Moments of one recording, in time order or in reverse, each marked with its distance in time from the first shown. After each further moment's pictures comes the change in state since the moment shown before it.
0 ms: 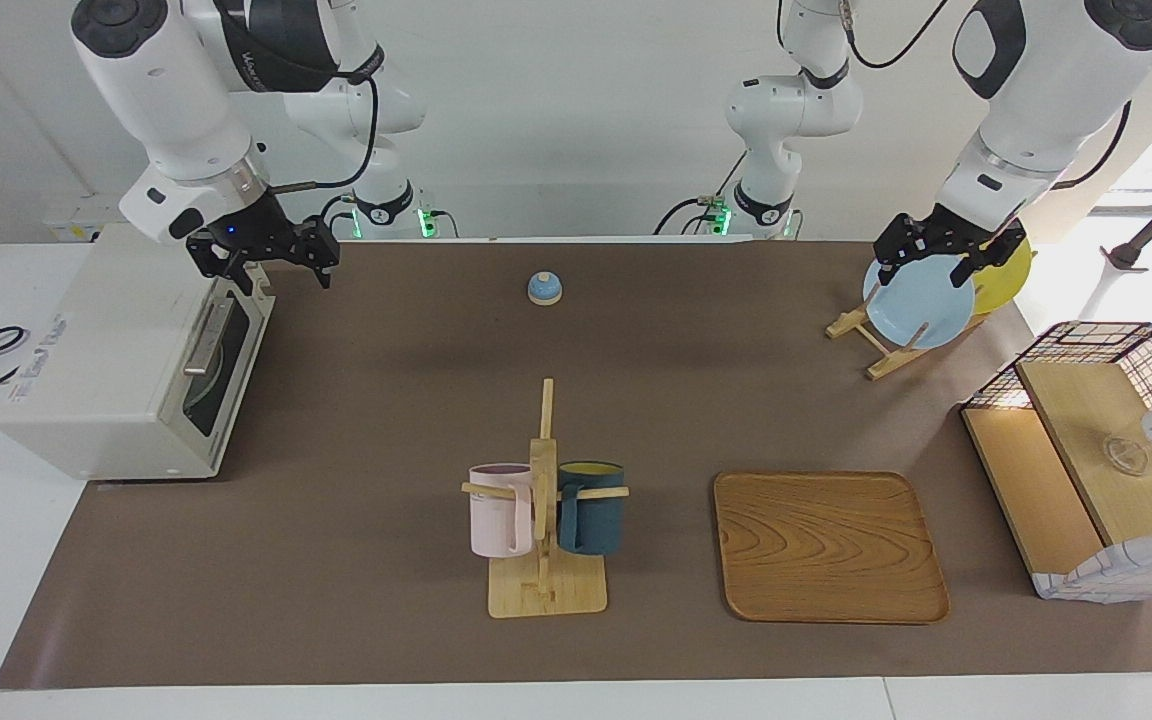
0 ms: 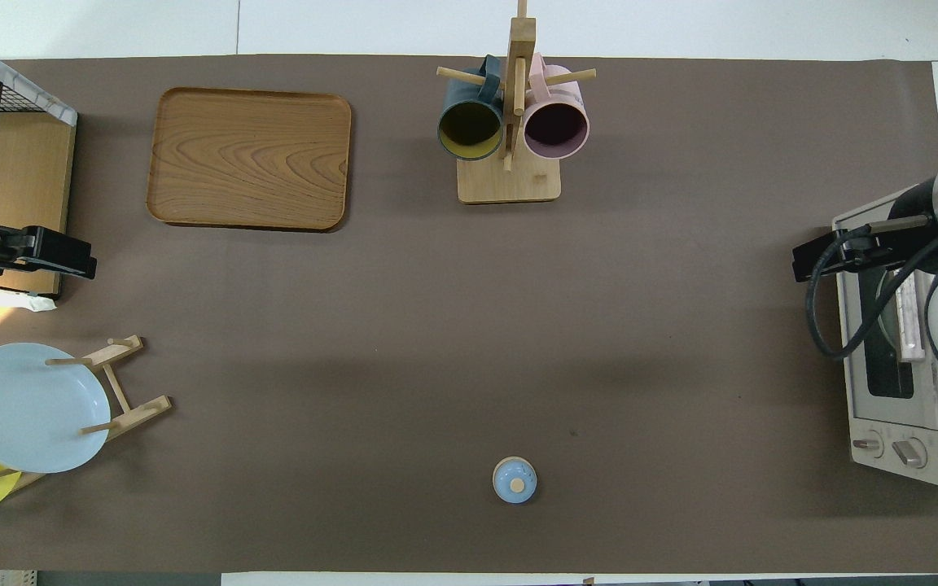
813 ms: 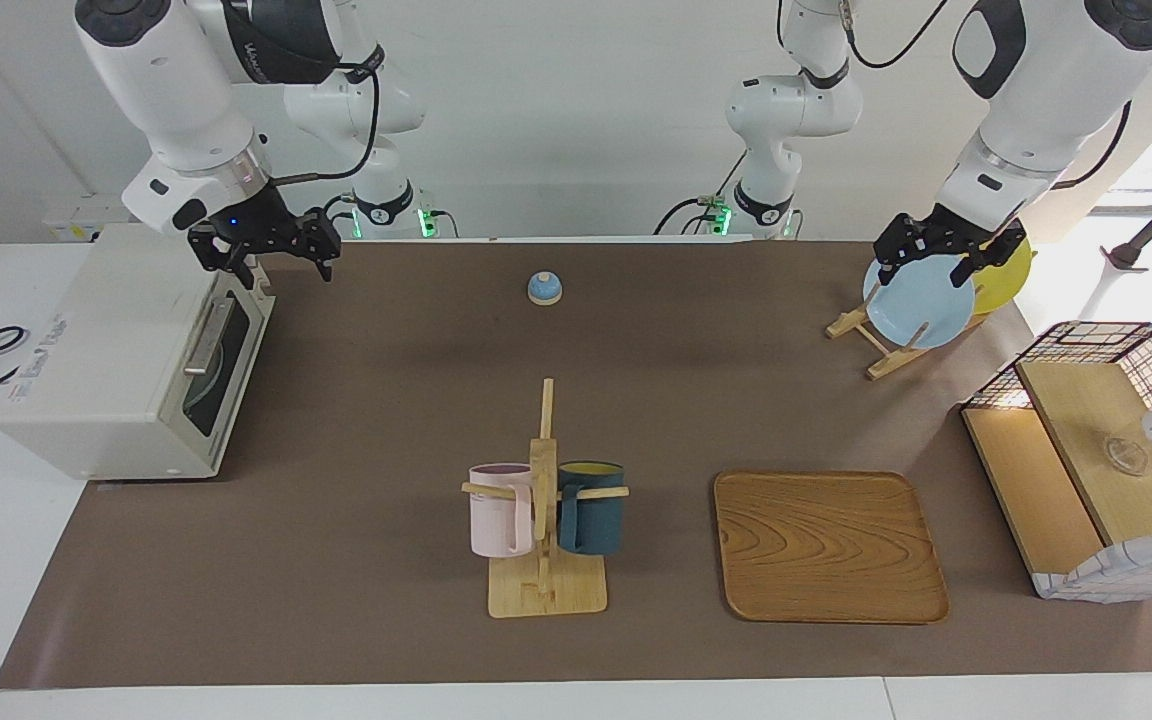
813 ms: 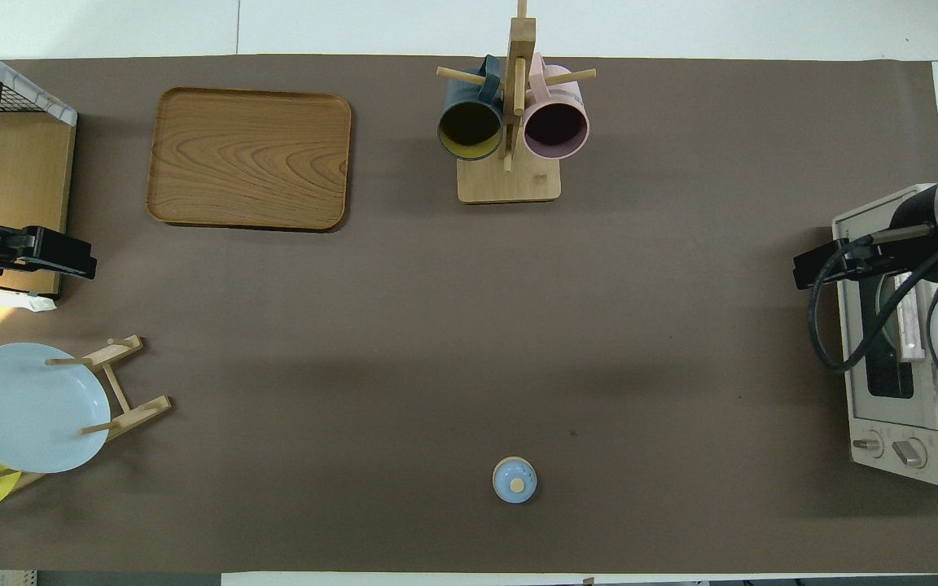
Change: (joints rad) left arm 0.000 0.000 0.000 0.000 0.000 0.000 0.000; right arm 0.001 -0.016 0.001 -0.018 0.000 -0.003 -0.019
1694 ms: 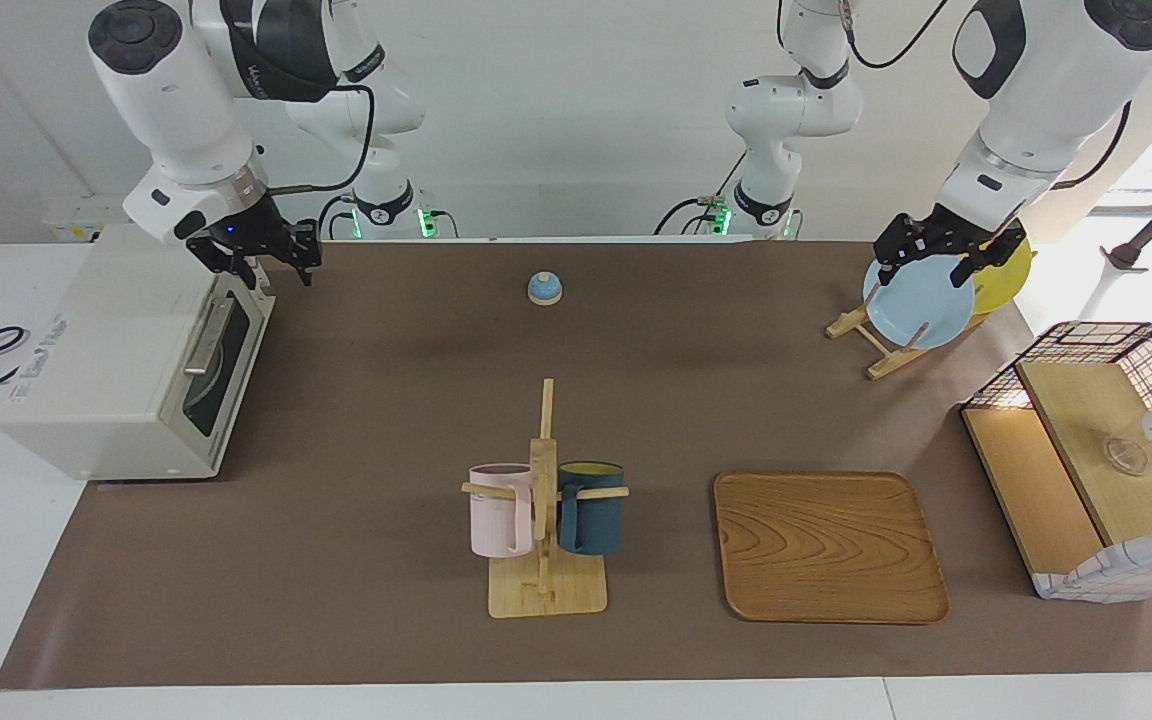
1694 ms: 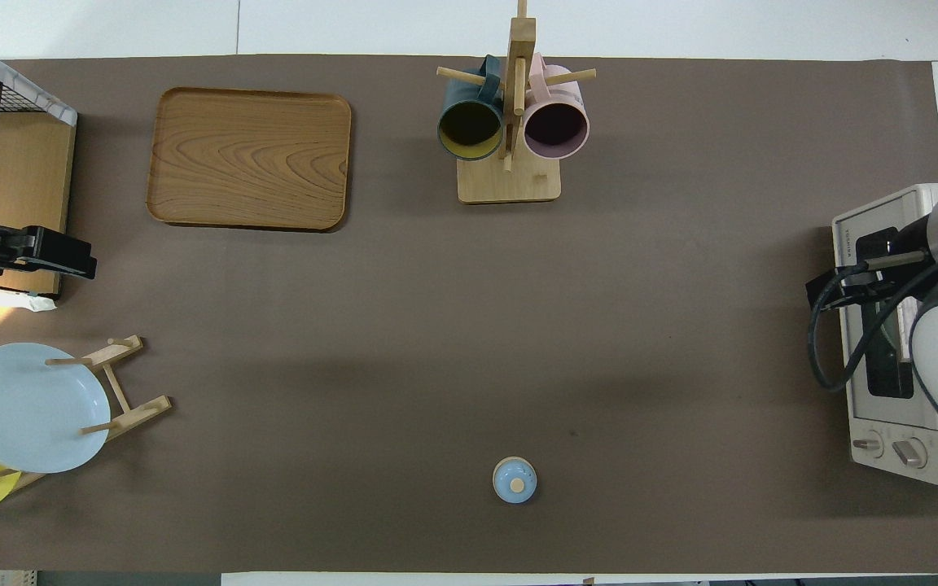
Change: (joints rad) left arm 0.000 0.000 0.000 0.000 0.000 0.000 0.000; right arm -0.002 -0.040 -0.003 -0.085 -0.029 0.000 -0.006
